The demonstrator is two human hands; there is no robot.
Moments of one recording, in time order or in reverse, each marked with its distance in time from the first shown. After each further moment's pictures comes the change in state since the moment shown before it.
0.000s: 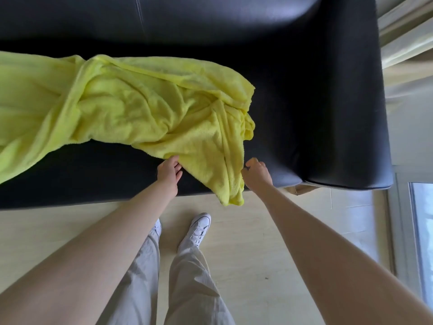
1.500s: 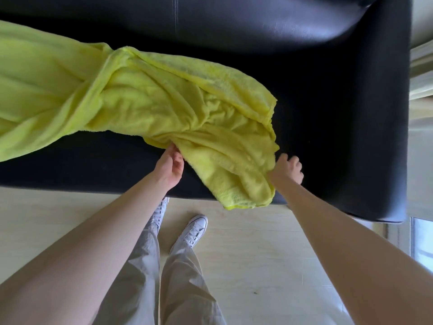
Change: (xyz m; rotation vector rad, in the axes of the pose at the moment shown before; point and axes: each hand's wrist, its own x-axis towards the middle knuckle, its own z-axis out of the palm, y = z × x) left_hand 0.011 0.034 -0.020 -0.579 -0.144 -0.125; right_hand 0.029 -0.019 -0.038 -0.387 0.176 0.113
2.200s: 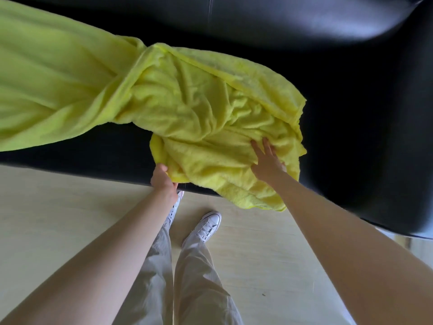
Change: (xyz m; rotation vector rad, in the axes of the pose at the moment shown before) left_hand -0.011 0.004 -0.068 0.143 0.476 0.220; right_hand -0.005 -0.068 0.036 -0.182 -0.236 -0.453
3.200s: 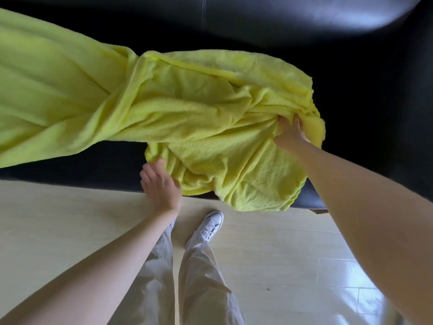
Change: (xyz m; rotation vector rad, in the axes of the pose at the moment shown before) left_hand 0.014 -0.011 -0.017 1.342 0.184 1.147; right_hand 0.050 0.021 -0.069 0.161 0.086 0.248
